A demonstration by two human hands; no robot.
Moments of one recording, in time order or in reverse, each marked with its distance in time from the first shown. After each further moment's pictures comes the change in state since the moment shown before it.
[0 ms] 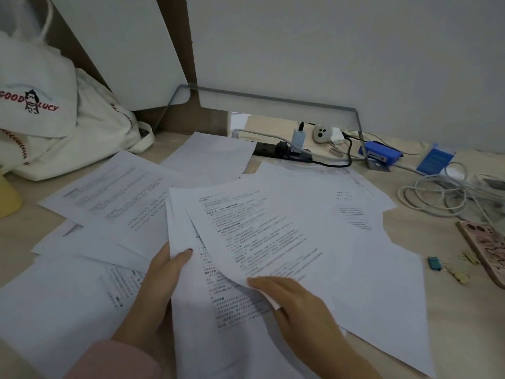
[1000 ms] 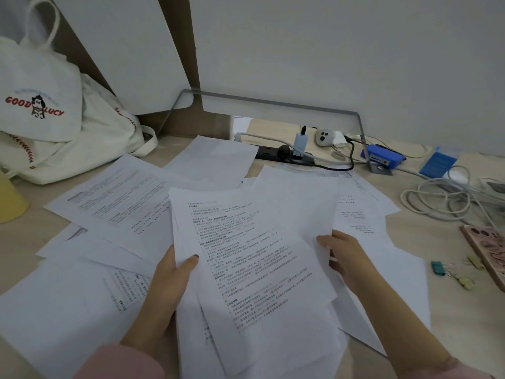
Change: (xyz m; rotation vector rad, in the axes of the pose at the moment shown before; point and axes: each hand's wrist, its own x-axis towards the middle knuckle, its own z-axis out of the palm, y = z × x) left_hand -0.002 0.000 0.005 0.165 0.043 0.073; right_hand 0.056 0.077 -0.044 0.753 0.124 1.028
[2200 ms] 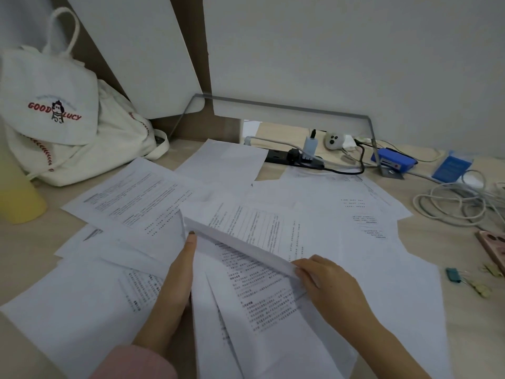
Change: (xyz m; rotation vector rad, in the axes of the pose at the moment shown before) left_hand -0.002 0.013 0.001 -0.234 -0.034 -0.106; right_hand -0.045 0.025 0.031 -0.884 -0.012 -0.822
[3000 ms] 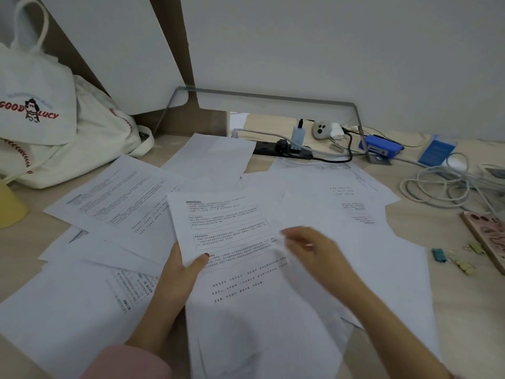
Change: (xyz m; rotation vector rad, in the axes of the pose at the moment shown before) left_hand 0.010 -0.020 -0.005 0.297 -0.045 0.178; right_hand 0.022 -0.005 -0.012 0.479 -0.014 0.226
